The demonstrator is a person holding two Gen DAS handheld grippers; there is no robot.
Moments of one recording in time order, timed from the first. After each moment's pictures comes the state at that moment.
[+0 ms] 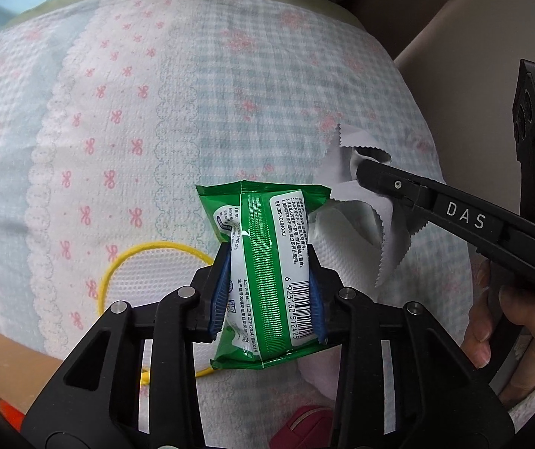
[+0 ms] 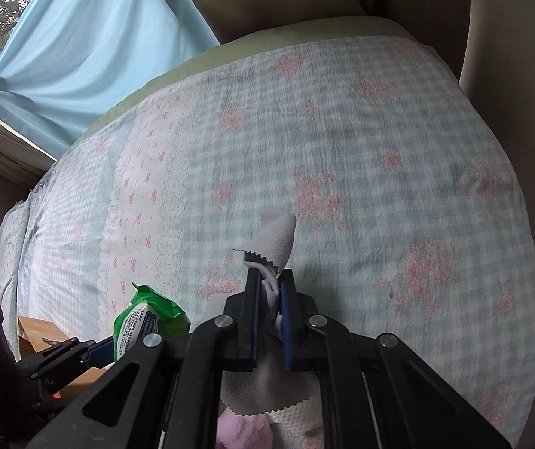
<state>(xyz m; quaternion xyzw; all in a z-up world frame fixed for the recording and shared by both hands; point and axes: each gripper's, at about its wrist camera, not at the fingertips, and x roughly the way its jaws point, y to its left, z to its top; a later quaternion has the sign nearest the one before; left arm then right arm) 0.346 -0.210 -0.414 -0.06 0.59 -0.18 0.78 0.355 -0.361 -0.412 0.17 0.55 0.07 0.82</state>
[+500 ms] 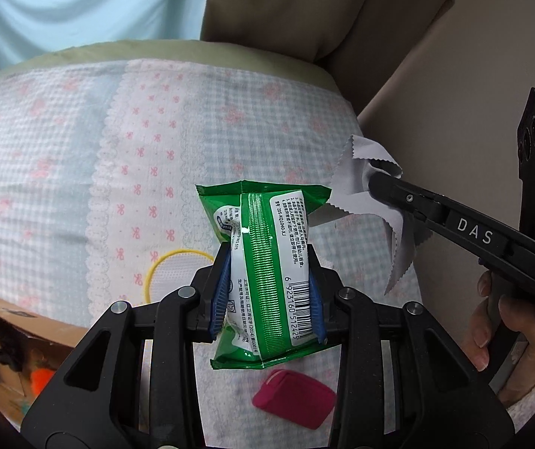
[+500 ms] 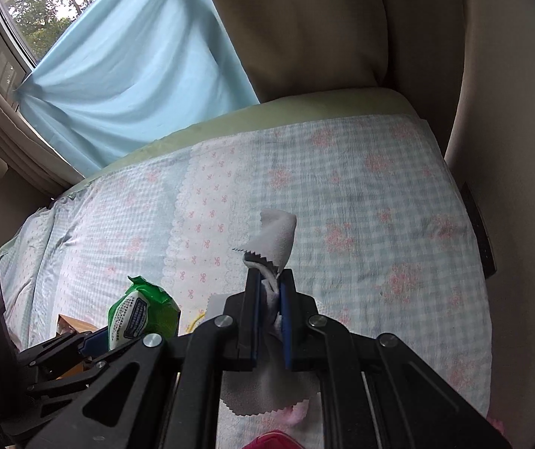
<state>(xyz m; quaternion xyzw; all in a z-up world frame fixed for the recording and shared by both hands) 0.309 -0.182 -0.294 -0.08 0.53 -0.18 0.82 0.301 -0.339 -0.276 0.15 0.49 0.08 0.86</state>
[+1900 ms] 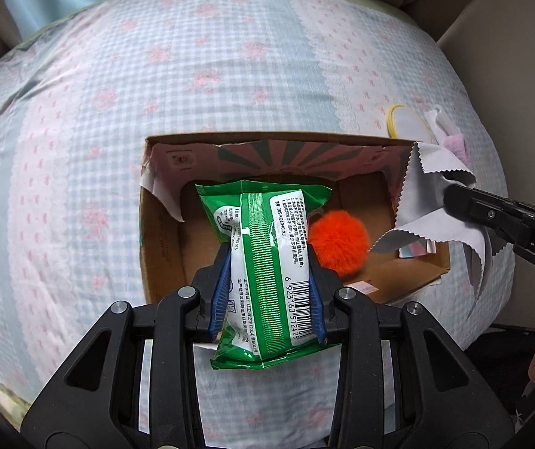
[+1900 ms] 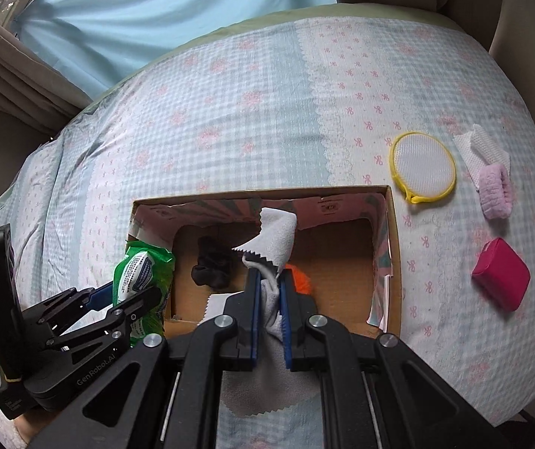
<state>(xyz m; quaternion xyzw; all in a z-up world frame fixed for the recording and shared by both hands) 0.190 0.181 -0.308 0.00 0.61 -0.14 0.78 0.184 -0.001 -0.308 0.15 0.60 0.05 0.78</state>
